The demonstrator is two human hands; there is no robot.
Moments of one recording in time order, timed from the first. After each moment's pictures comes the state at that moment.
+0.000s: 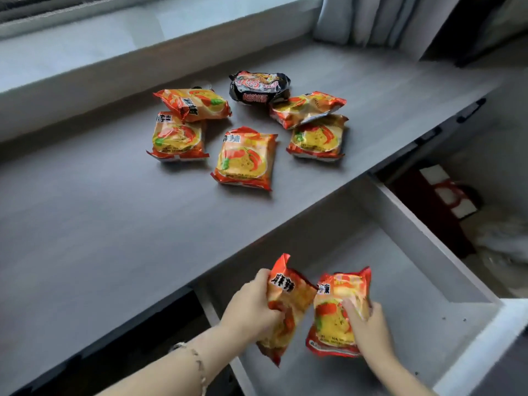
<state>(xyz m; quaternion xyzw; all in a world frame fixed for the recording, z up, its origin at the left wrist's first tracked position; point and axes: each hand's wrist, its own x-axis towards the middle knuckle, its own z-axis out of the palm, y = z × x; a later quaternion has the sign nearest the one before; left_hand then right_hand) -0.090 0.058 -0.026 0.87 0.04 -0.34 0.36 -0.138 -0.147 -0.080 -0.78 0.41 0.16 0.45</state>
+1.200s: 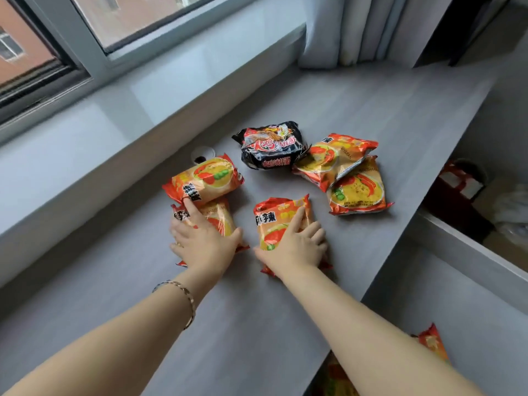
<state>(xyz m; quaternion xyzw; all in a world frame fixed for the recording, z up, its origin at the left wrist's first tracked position) 0.193 0.182 -0.008 0.96 0.18 -0.11 0.20 0.153 0.067 -0.010 -0.92 0.31 0.19 0.18</state>
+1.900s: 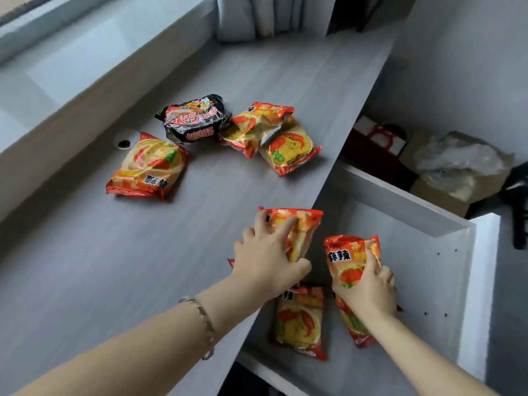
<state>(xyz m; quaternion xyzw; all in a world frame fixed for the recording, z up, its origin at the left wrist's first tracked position) 0.061 0.071 0.034 0.90 -0.27 -0.31 0.14 -0.069 -0.070 -0.048 -0.82 0.52 0.14 0.21</state>
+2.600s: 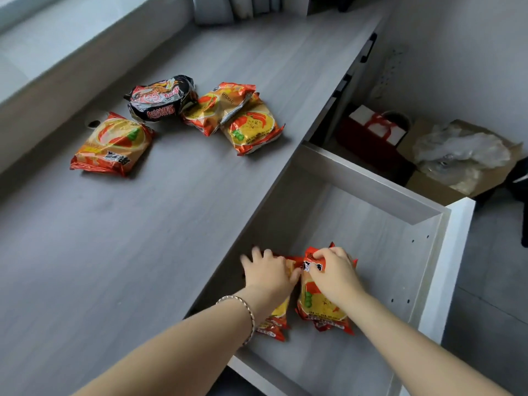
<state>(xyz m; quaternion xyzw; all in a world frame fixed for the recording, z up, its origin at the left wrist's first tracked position) -0.035 -0.003 -0.058 0.91 -0.24 -0.35 -0.02 -0.099 -0.116 -0.056 -0.86 0.35 0.18 0.31</state>
